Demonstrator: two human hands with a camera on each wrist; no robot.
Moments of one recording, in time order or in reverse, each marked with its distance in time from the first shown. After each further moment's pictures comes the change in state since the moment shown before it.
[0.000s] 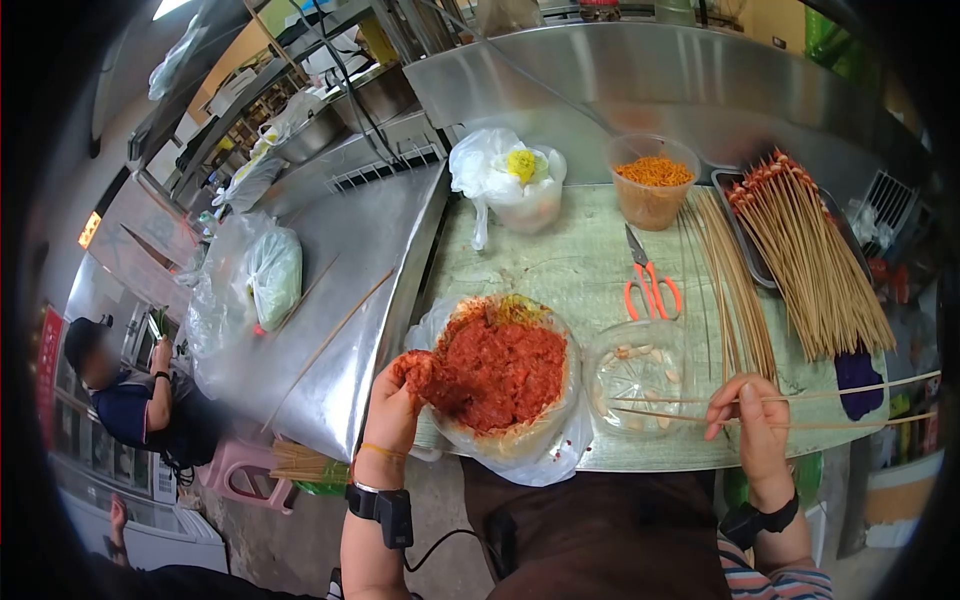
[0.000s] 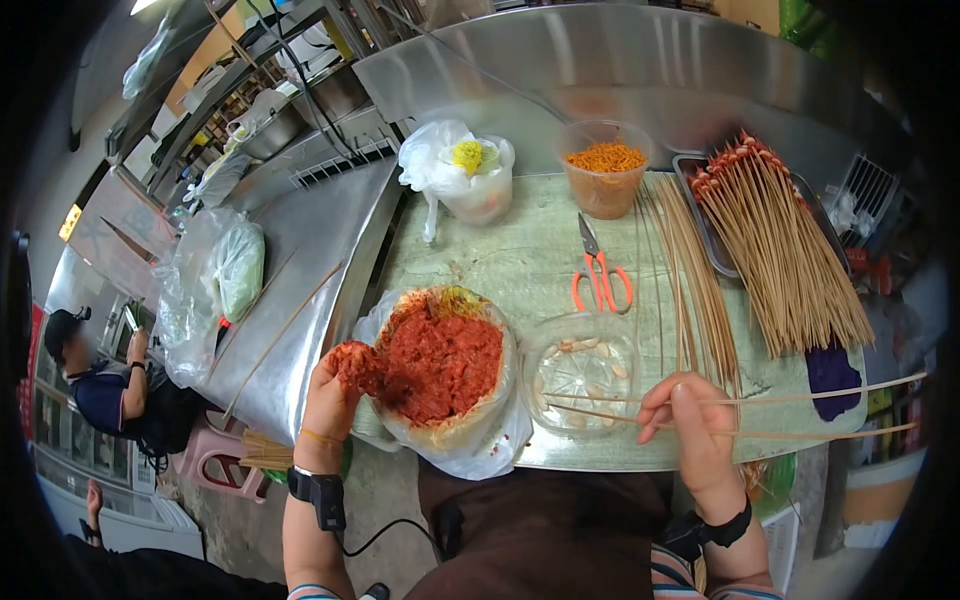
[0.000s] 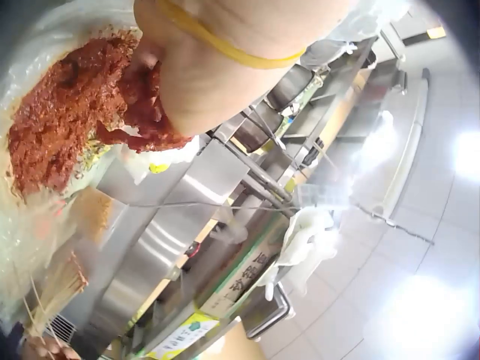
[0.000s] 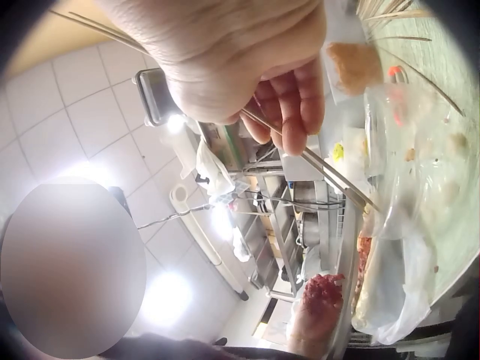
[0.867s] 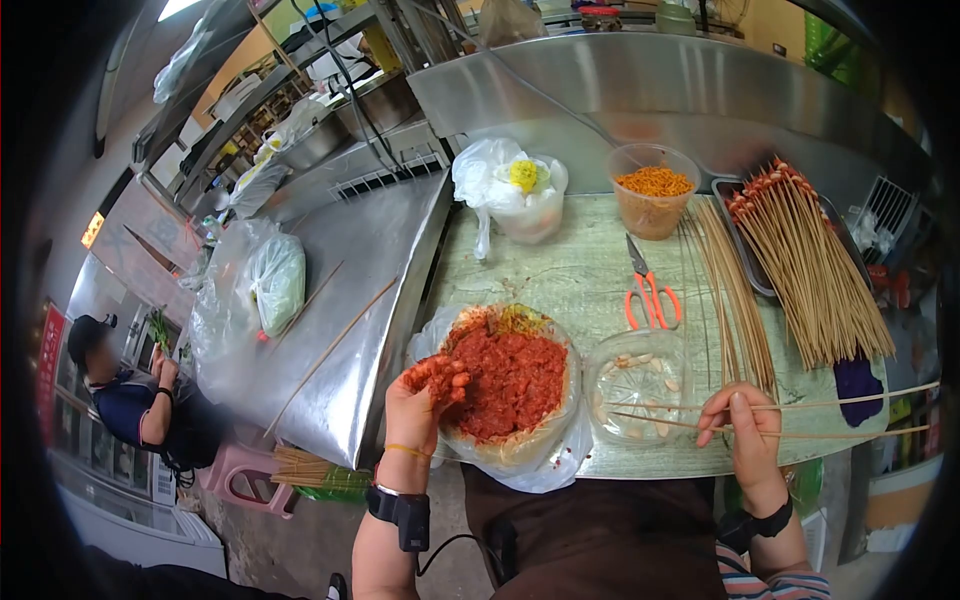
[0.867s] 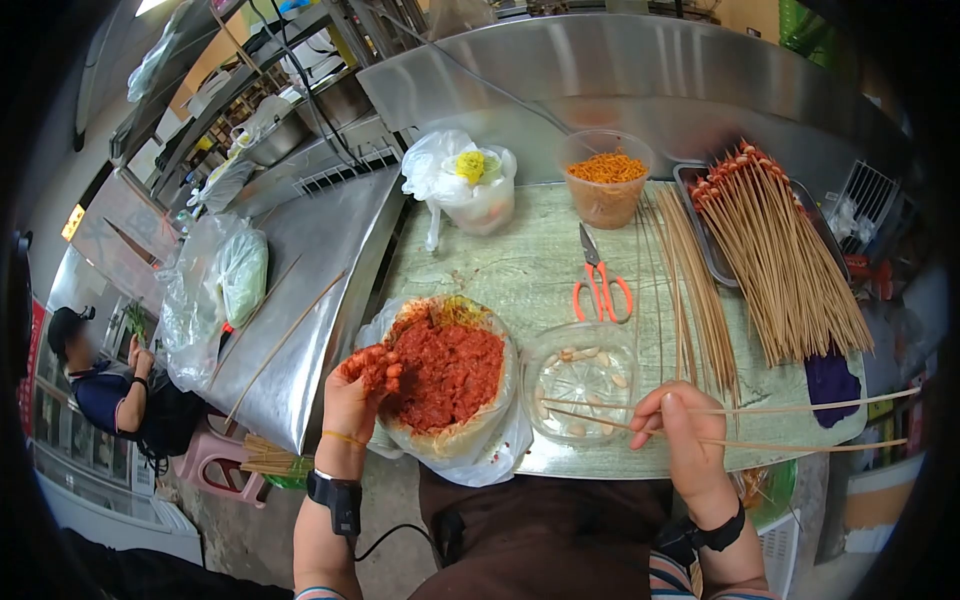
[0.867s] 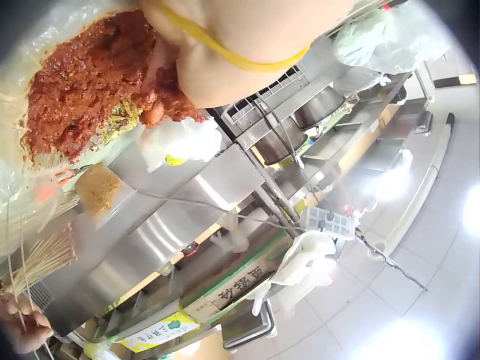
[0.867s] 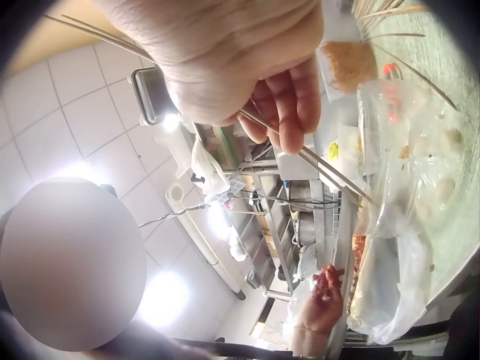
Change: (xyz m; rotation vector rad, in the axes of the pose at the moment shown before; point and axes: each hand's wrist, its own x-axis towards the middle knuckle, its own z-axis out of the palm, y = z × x) left_hand 0.006 -0.013 0.020 -0.031 0.179 -0.060; right_hand 0.002 0.002 0.005 -0.012 -0.002 -0.014
